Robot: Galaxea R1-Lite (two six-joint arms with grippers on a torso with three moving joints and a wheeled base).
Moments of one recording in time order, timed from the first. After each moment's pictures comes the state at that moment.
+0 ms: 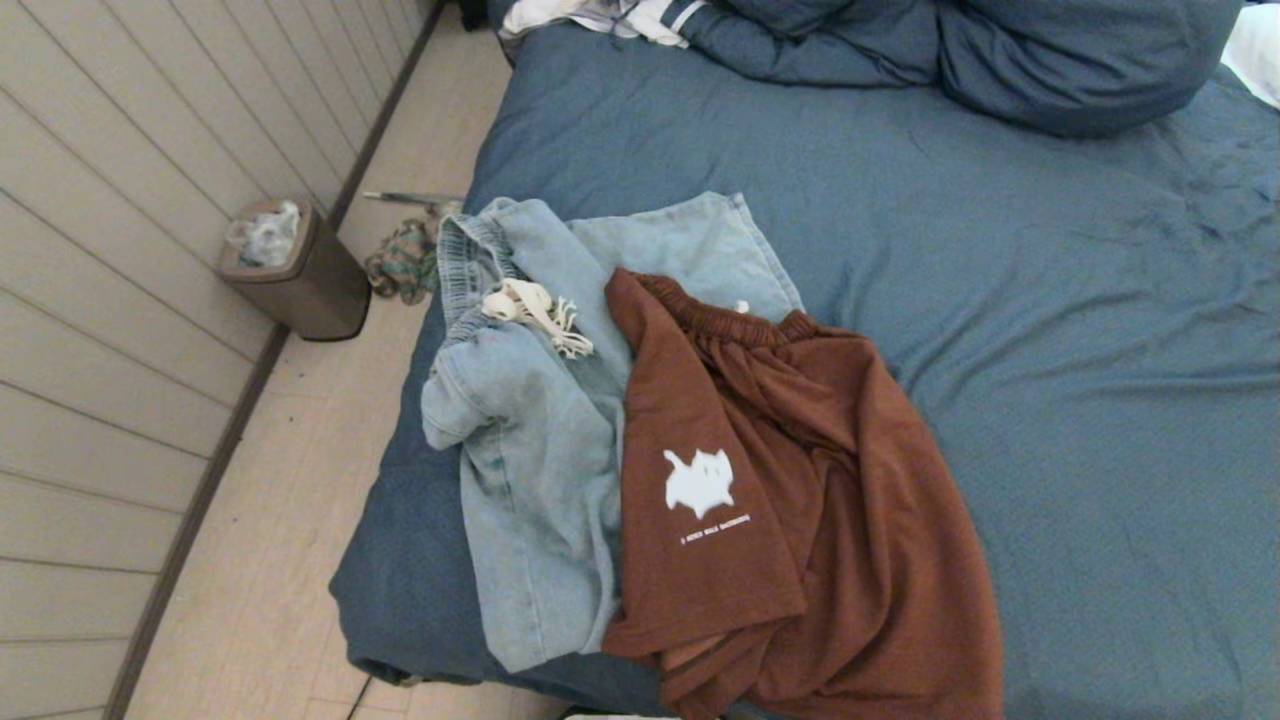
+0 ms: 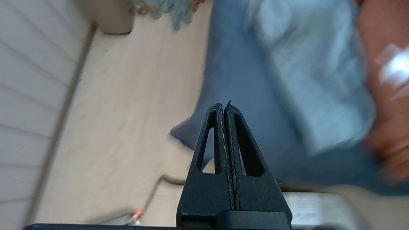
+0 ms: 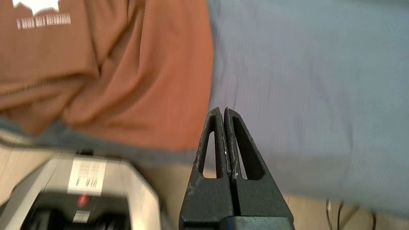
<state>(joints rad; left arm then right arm) -0.01 0.10 -0.20 0.09 -0.02 -0.03 0.00 0.03 -0.07 0.14 0.02 -0.08</state>
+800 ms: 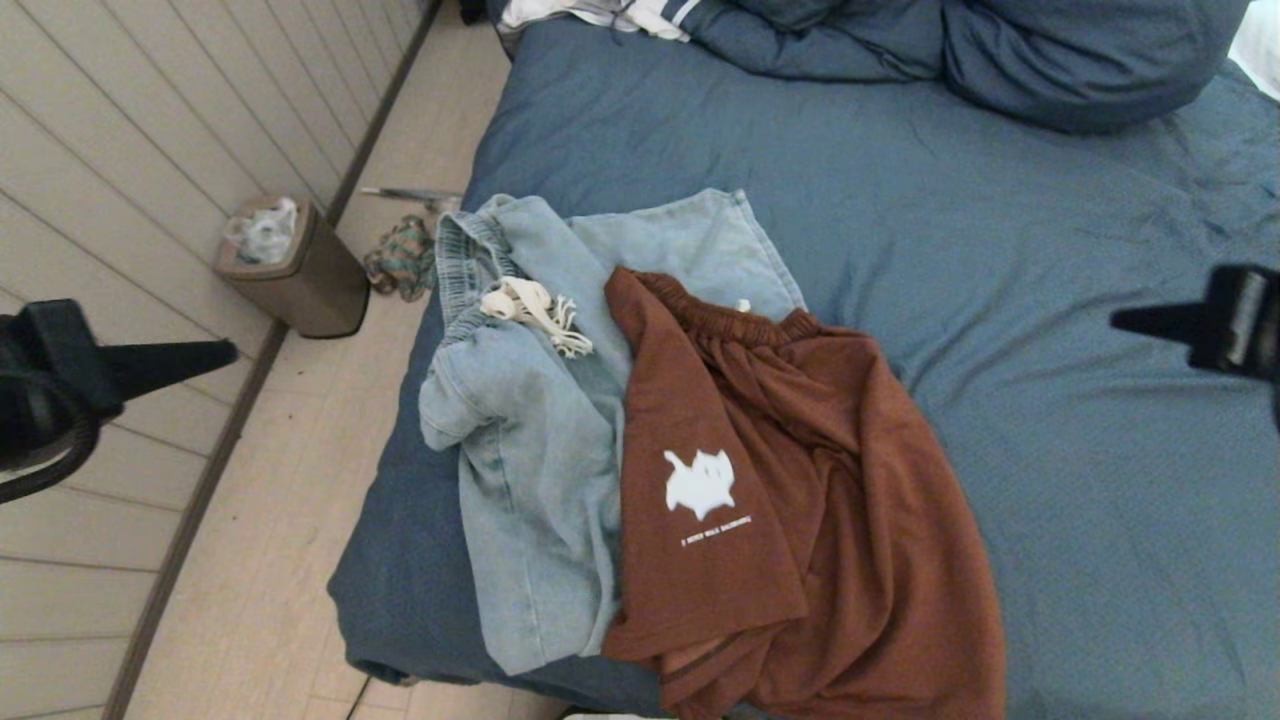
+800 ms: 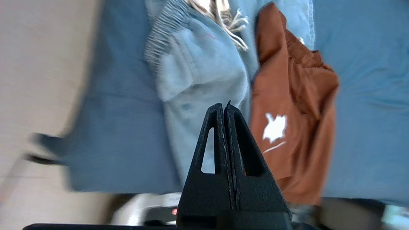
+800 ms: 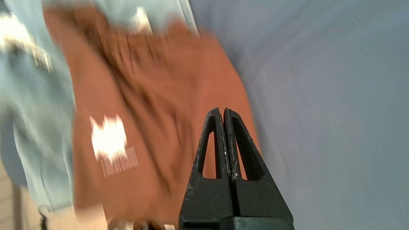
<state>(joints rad) -0.15 1.12 -0.90 0.02 -0.24 -0.42 0.11 1.25 -1.18 0.25 0.04 0.21</state>
